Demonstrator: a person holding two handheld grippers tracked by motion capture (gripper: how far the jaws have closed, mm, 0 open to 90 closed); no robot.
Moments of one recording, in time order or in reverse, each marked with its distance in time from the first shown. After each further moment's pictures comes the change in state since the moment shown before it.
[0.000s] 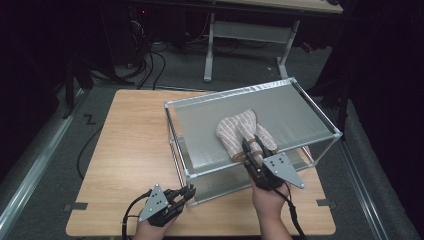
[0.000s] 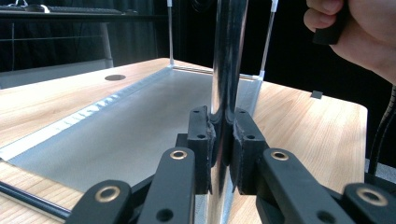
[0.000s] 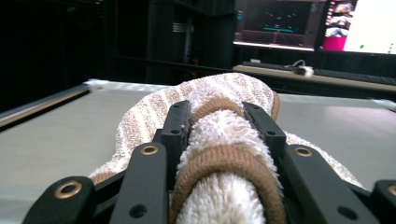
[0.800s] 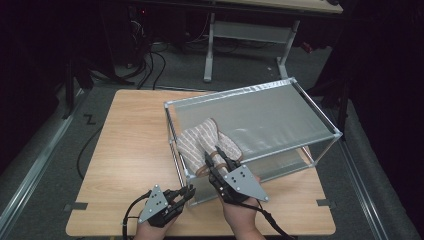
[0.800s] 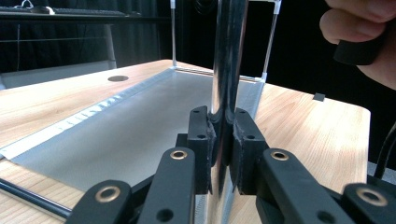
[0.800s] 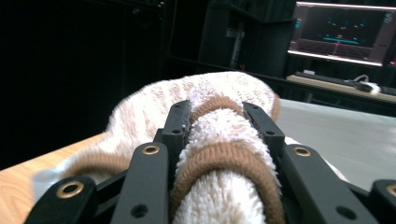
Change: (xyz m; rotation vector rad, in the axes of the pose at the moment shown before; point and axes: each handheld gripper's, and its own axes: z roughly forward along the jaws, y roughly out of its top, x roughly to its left) left arm -0.001 -0.001 -0.001 -0.007 0.012 -0.001; right arm 0.075 0.003 -0.001 -0.009 0.172 -0.058
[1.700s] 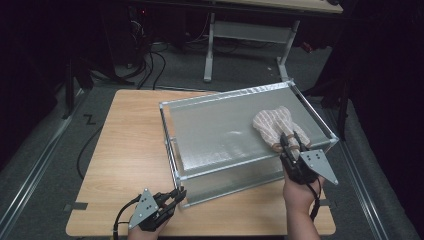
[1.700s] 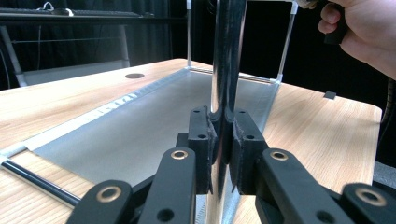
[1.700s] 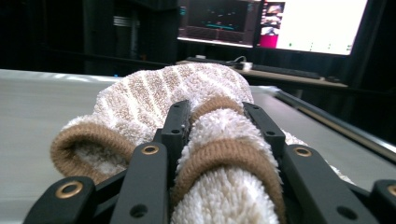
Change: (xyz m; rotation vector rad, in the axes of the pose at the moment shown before) left arm 0.004 -0.004 -0.024 -0.003 0.056 0.002; right arm -0.160 -0.027 -0.039 0.031 -0.383 0.033
